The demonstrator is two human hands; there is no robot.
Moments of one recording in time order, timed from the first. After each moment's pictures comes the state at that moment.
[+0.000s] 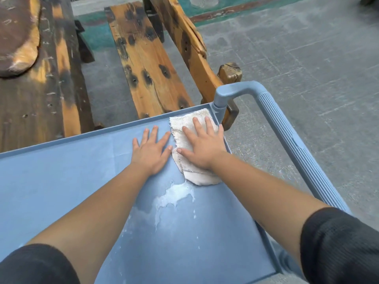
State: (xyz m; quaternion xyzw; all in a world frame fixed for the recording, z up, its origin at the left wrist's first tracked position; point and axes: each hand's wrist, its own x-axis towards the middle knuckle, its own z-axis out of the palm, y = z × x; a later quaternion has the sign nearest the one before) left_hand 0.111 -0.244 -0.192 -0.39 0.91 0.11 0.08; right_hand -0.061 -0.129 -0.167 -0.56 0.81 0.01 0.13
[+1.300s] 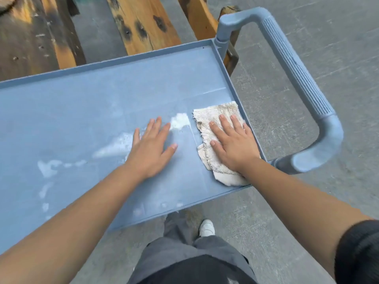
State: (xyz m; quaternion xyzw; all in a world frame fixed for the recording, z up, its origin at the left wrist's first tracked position) left_hand 0.238 -0.085 -0.160 -0.34 0.91 0.22 0.08; right_hand 0.018 0.077 -0.190 -0.53 0.84 0.02 0.14
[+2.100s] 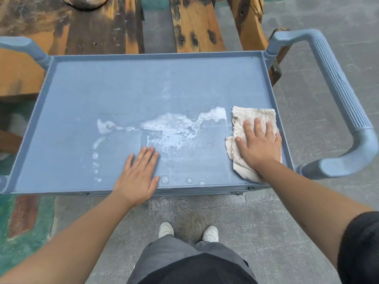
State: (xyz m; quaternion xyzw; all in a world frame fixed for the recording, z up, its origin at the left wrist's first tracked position) left_hand 0.422 -0.001 -0.190 -0.40 0.91 0.05 0.11; right_hand 0.048 0.076 -0.195 -0.48 0.87 0.02 0.12
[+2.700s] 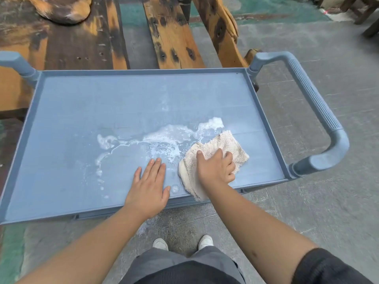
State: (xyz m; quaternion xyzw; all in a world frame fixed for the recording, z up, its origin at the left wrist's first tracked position) left_hand 0.429 -0.008 -0.198 -0.39 0.91 0.10 0.08; right_hand 0.234 0.036 -0.173 -0.17 0.94 -0.20 0.21
